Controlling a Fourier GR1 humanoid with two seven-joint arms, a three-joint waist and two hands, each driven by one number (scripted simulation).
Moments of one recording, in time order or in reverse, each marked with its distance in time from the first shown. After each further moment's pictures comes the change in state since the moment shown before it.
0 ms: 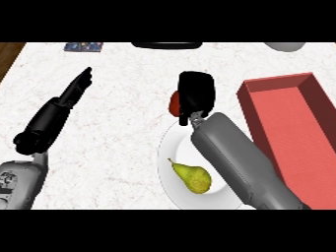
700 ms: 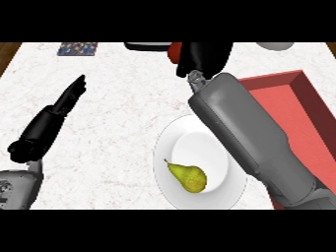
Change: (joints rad) left arm 0.060 0.000 0.024 -0.008 -0.009 -0.007 -0.024; right arm -0.239 -0.050 -0.112 -0.093 0.127 -0.076 0.279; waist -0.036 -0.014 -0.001
